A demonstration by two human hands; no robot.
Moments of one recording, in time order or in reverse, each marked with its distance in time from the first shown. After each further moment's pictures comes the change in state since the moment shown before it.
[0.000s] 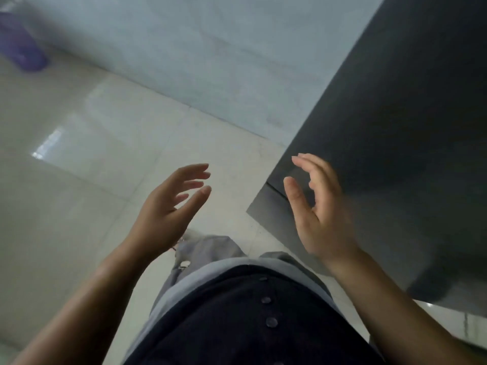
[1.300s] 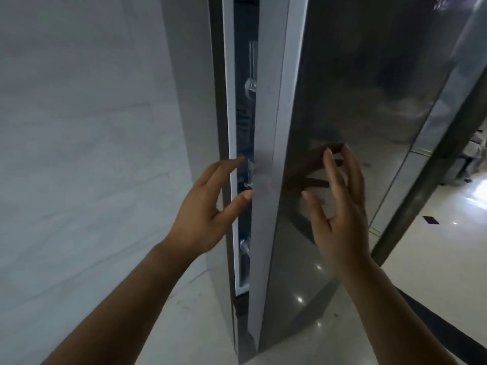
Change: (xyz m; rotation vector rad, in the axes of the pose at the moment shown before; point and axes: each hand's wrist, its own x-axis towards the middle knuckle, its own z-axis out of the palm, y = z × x) left_hand 0.190 0.229 -0.003 0.124 -0.681 1.191; right_hand 0.036 -0.143 -0.045 -0.669 1.273 0.122
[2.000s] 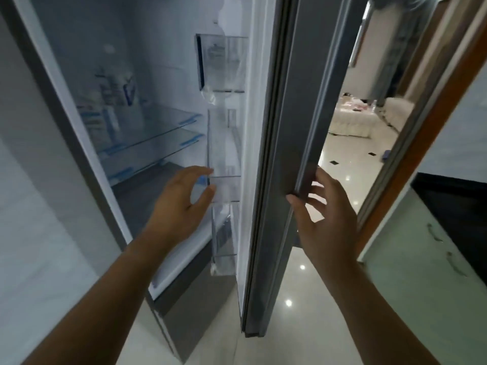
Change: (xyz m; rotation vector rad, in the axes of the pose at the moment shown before) left_hand -0.010 0.068 0.083 -0.294 -0.301 0.253; right_hand -0.097 -0.060 -0.148 -0.373 0.381 0.373
